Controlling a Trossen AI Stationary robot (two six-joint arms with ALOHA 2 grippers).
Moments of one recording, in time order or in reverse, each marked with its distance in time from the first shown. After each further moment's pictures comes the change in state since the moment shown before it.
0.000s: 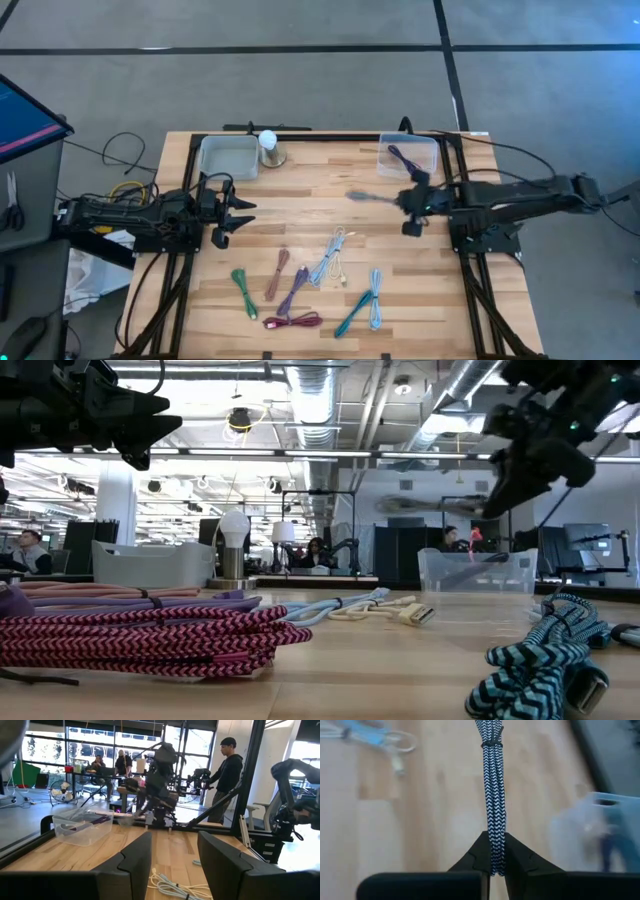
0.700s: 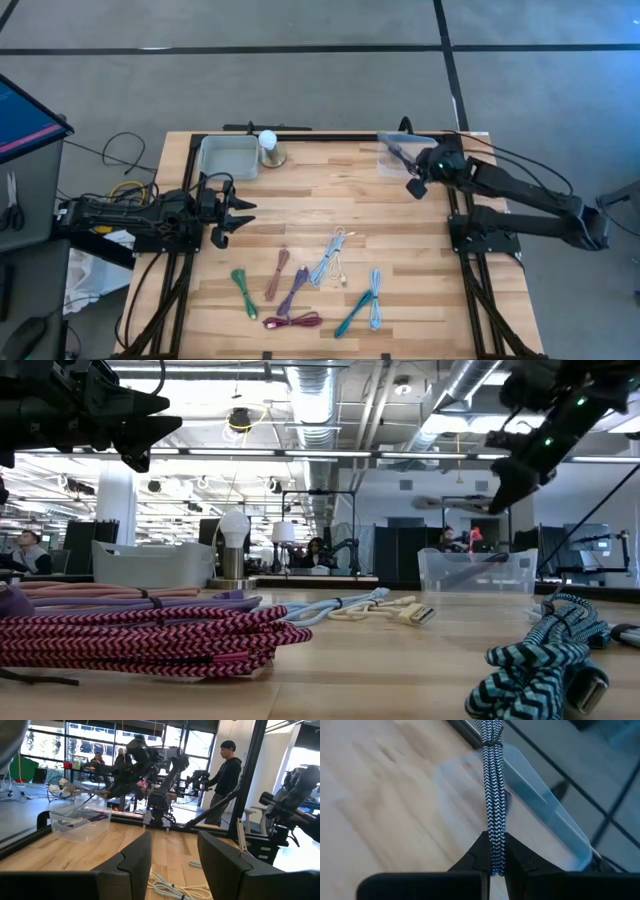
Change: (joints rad) left arm 0.000 0.000 0.000 0.000 0.000 -0.042; right arm -0.531 -0.067 0.005 0.001 -0.003 -0.006
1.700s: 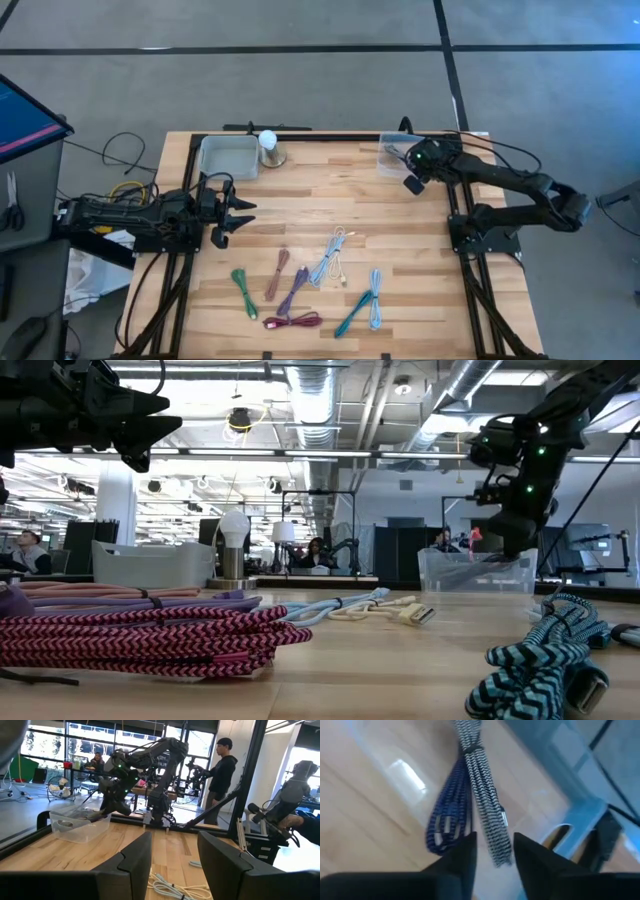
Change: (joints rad) left arm 0.000 0.000 0.000 0.000 0.000 0.000; right arm -0.149 0.327 0.001 0.016 0.070 -0.002
